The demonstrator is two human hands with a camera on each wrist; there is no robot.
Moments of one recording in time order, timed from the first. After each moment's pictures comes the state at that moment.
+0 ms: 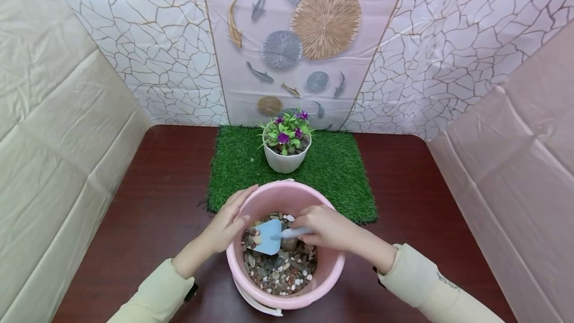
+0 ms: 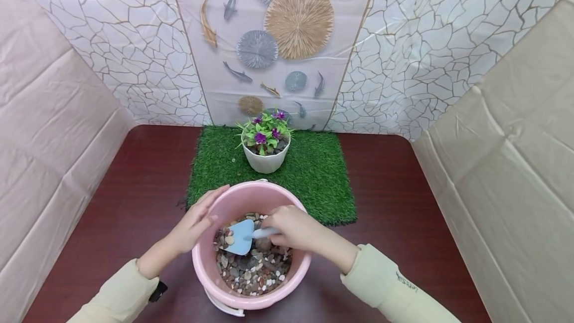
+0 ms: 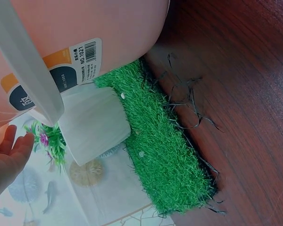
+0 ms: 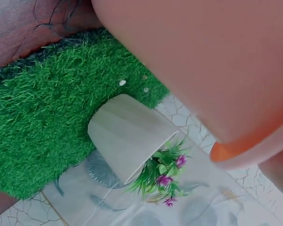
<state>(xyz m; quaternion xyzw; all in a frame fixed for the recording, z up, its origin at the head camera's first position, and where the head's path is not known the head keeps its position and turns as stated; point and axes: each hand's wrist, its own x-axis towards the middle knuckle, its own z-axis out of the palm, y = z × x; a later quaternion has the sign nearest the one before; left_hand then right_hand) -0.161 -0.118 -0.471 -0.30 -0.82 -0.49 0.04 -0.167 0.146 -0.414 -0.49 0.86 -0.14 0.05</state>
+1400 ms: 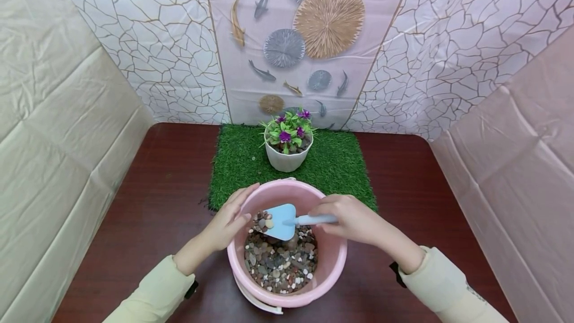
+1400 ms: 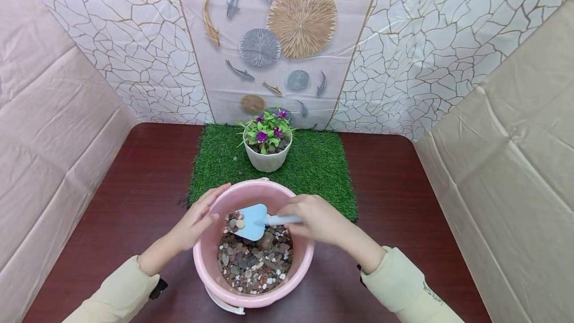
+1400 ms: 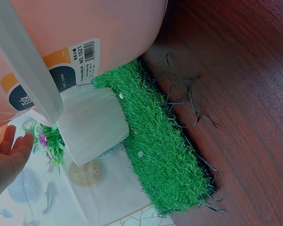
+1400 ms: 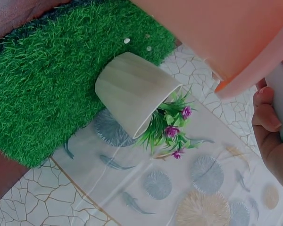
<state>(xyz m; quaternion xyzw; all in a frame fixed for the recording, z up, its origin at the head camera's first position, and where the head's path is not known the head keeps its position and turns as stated) -0.160 -0.118 -0.469 -0.30 -0.82 -0.48 0.03 -0.168 0.180 -0.393 -0.44 0.88 -0.18 0.01</state>
